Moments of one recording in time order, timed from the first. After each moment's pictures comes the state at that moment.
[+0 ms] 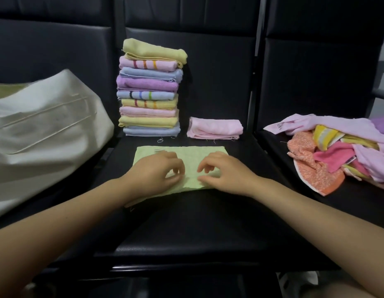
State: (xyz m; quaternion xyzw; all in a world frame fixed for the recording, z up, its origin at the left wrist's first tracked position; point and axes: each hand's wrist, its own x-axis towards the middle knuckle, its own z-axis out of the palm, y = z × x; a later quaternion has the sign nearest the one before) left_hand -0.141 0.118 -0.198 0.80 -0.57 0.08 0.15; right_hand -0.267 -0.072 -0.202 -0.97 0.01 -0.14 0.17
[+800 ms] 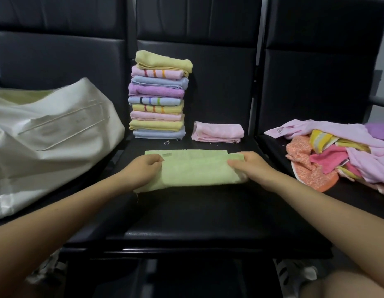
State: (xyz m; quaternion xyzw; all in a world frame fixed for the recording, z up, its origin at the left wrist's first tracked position) left_hand -0.133 0.152 -0.196 0.86 -0.37 -0.08 0.35; right_hand -0.300 -0.091 -0.184 -0.83 0.19 -0.15 0.50
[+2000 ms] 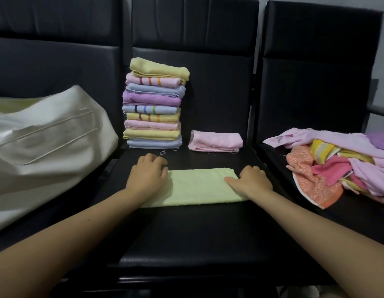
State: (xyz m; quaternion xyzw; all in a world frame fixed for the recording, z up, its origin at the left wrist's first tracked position) left_hand -0.118 0.109 -0.213 0.90 -0.35 0.10 0.22; right_hand -0.264 -0.112 -0.214 -0.89 0.43 -0.10 0.12
